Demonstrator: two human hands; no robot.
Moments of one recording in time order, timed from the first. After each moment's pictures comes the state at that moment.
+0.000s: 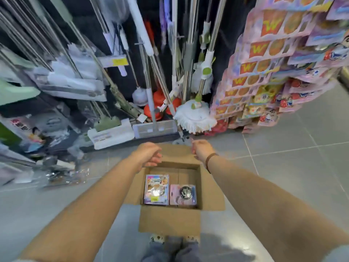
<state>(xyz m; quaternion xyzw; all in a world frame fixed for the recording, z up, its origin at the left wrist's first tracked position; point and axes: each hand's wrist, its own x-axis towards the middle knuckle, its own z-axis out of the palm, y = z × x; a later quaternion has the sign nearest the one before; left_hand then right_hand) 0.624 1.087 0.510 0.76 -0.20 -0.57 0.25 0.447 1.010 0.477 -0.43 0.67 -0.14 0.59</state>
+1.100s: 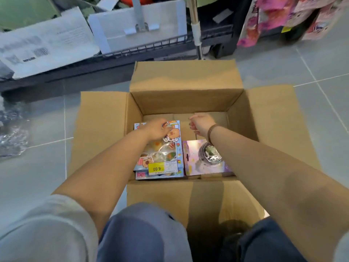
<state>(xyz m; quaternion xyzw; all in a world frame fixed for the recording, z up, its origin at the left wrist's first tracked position) 0.677 1.103 -0.086 0.71 -0.58 -0.39 -0.07 0.510 1.062 -0.082 -0.35 0.66 -0.14 0.64</state>
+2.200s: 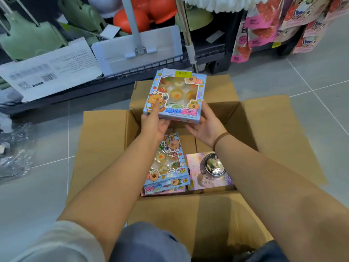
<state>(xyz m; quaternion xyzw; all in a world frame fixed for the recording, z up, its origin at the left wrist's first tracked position) 0.646 1.075 -0.038 0.51 0.01 -0.57 0.64 0.497 1.049 -0.060 -0.17 0.45 -0.37 0.79</state>
